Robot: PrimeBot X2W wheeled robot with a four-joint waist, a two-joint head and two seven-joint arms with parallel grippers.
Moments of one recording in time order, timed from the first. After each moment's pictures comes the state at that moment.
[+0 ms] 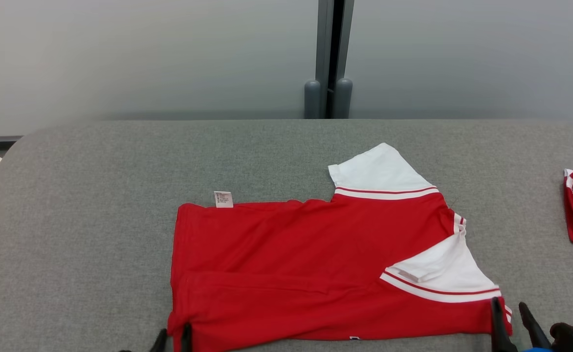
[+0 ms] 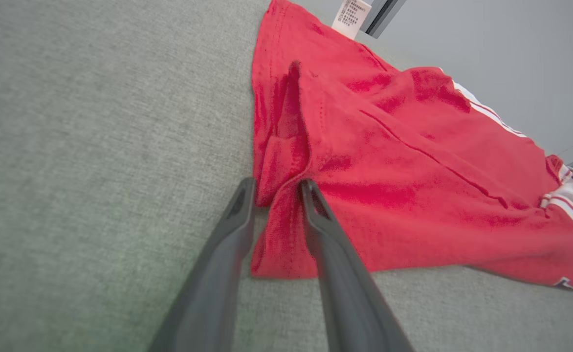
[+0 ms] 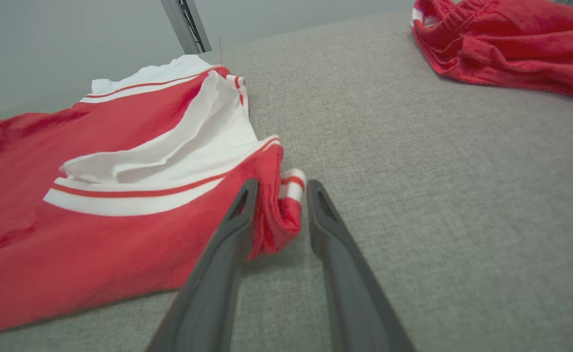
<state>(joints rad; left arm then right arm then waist) 0.05 0.14 -0.29 0.56 -0.66 -0.13 -0.26 -0.01 -0.05 -0.19 0.55 0.20 0.13 -0.26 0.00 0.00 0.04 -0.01</state>
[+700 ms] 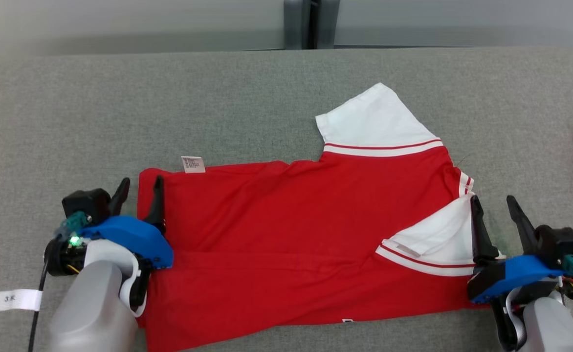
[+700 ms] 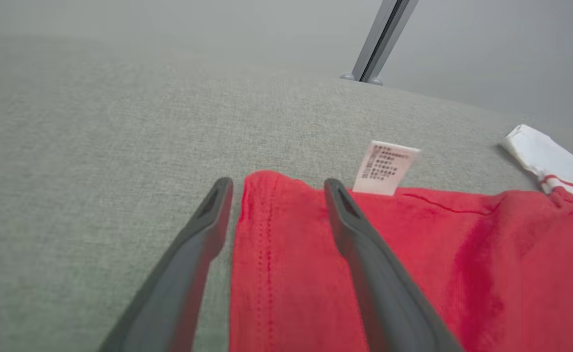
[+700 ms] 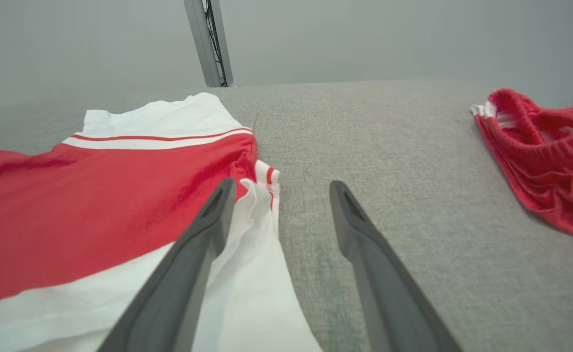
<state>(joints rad) -0.53 0.16 -0.21 0.87 -0.45 -0.13 -0.21 -0.27 -0.07 -0.14 0.50 0.09 0.13 -0.26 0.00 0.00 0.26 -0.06</state>
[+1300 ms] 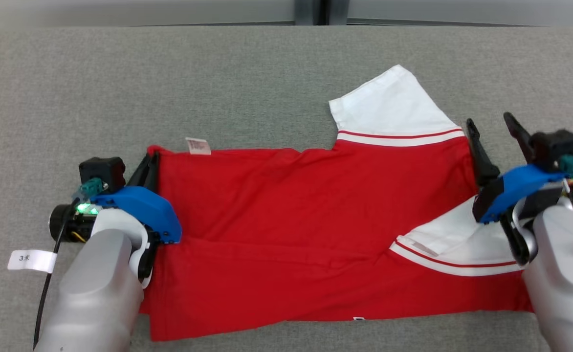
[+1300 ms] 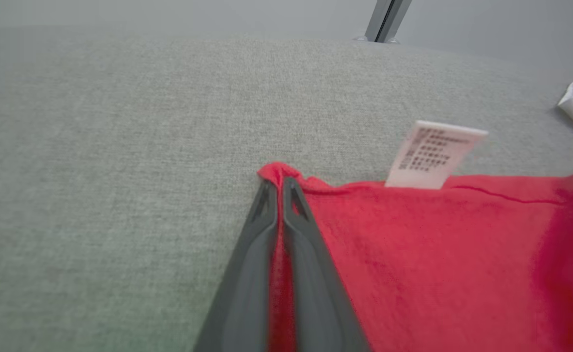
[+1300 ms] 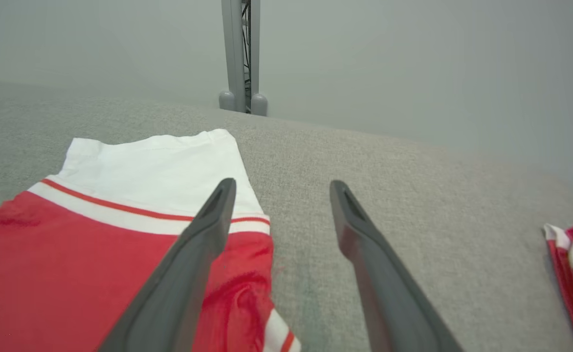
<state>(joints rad) -0.72 0.14 -0.31 1.09 -0.42 -0.13 -0.23 -0.59 -0.21 0.03 0.67 0.11 0.13 -0.20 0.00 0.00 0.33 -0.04</state>
